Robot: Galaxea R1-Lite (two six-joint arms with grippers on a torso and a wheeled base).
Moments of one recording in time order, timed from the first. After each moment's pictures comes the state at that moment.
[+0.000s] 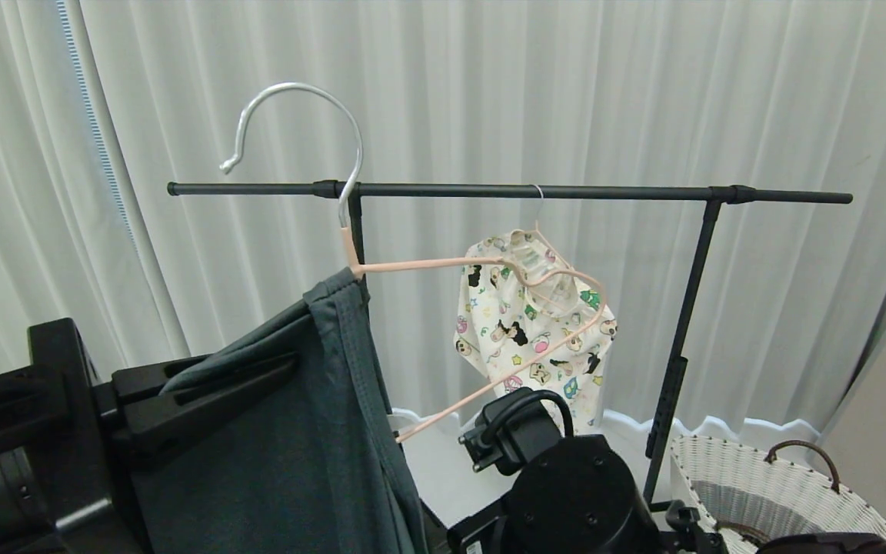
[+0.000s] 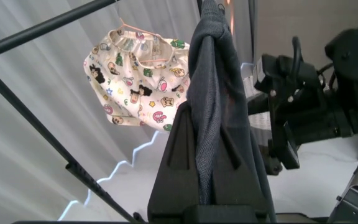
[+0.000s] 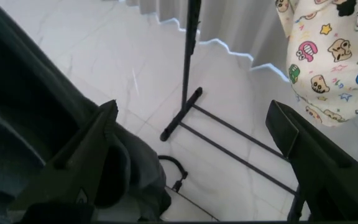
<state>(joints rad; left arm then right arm) -0.75 1.02 -0.65 -0.24 -0.05 0.22 1.26 1.86 -0.82 -0.51 -0.51 0.39</state>
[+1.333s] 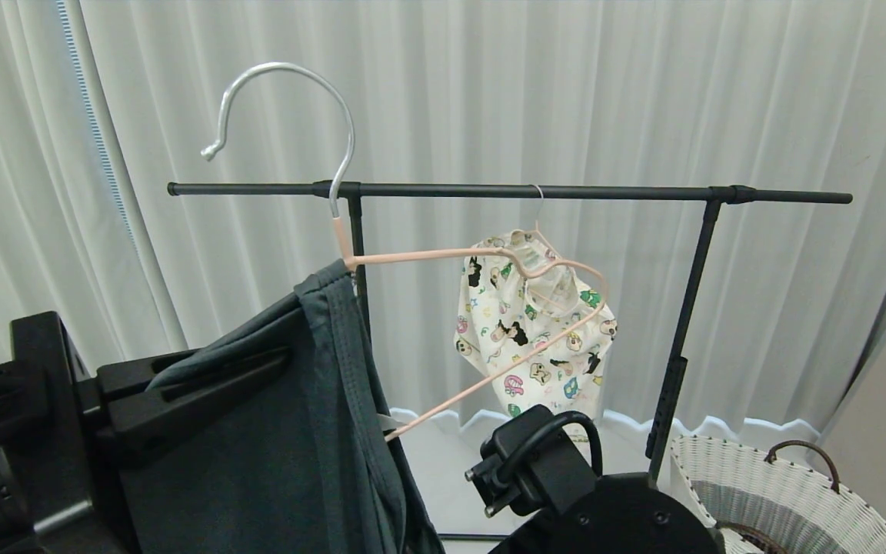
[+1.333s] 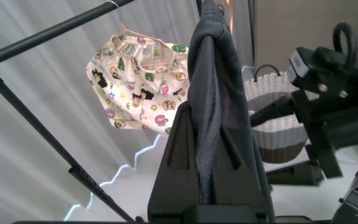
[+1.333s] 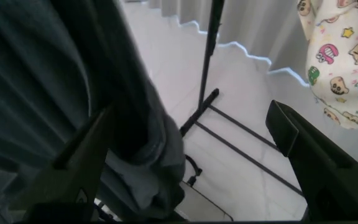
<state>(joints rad) -0.75 1.01 -0.66 -0.24 -0.05 0.24 1.34 1.77 -0.80 -0.47 -0.51 0.43</state>
